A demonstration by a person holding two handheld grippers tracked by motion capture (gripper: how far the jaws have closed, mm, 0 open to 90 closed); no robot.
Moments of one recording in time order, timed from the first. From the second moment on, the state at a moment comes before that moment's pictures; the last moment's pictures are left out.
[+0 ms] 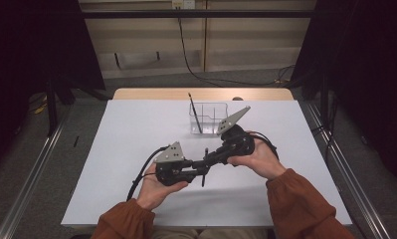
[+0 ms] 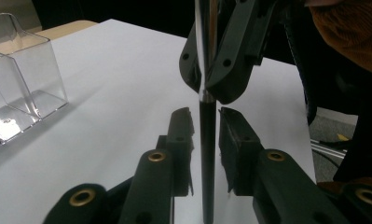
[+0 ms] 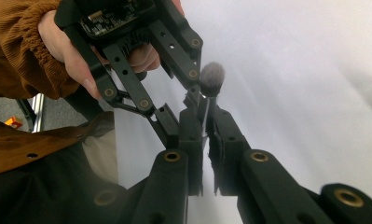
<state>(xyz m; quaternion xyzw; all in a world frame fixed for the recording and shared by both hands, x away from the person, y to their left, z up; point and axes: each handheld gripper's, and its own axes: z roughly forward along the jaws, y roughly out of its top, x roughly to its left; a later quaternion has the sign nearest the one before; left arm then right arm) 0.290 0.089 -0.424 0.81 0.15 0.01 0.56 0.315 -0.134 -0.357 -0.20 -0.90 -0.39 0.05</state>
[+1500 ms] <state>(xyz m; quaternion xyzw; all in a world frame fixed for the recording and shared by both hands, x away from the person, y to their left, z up) 0.295 0.103 -0.423 0.81 0.17 0.02 0.57 0.305 -0.154 -0.371 -0.24 -0.85 -0.47 0.02</state>
